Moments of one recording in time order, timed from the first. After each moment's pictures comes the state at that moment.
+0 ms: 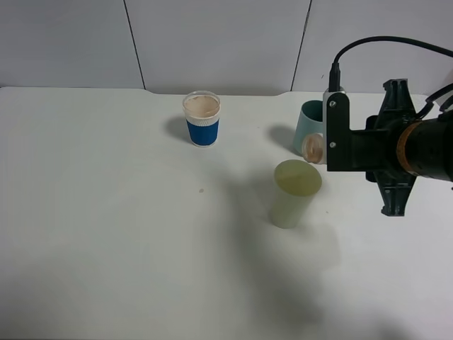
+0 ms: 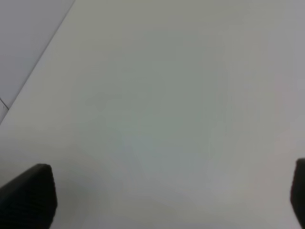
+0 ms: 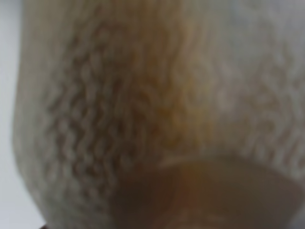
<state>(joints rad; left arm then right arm) 0.19 0.00 -0.51 0.03 1.05 -0.03 0.70 1.29 -0.52 -1.17 0.62 0.00</state>
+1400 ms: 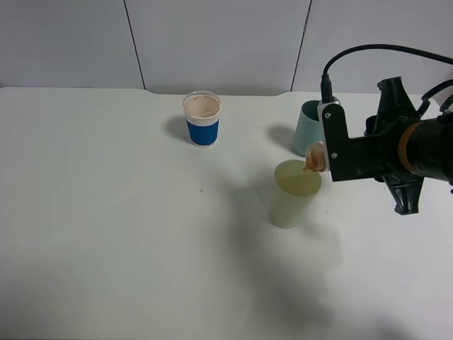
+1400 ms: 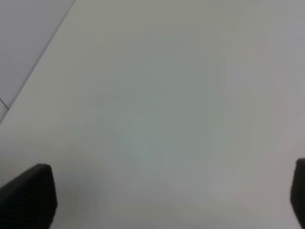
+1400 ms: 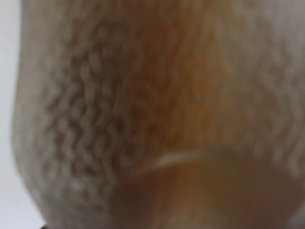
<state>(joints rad) 0.19 0.00 -0.51 0.03 1.05 -0.03 0.72 1.29 -0.52 -1.19 0.67 -0.11</state>
